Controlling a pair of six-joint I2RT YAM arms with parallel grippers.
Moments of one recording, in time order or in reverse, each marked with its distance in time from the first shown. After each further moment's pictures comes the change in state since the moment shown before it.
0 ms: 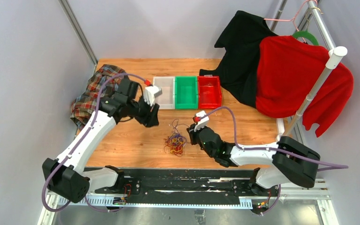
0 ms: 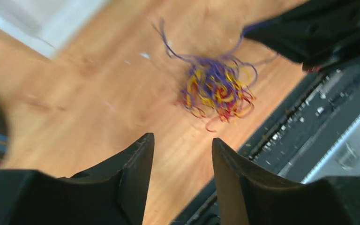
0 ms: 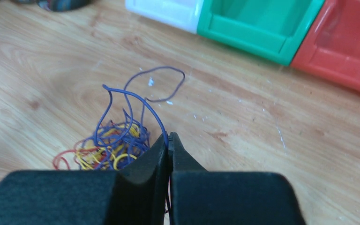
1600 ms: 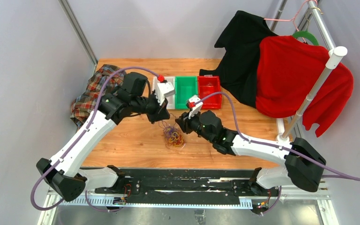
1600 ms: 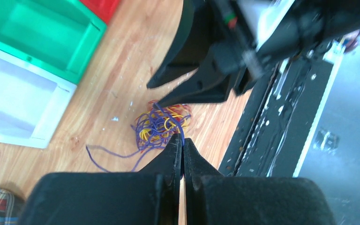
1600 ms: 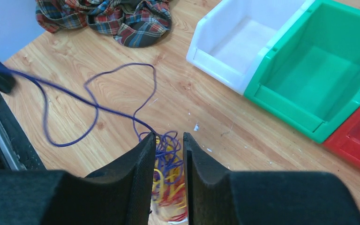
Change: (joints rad) left arm -0.205 0.020 0.101 -0.009 0.105 0.102; right arm -0.097 -0.098 0.259 -0.251 -0.334 -0.069
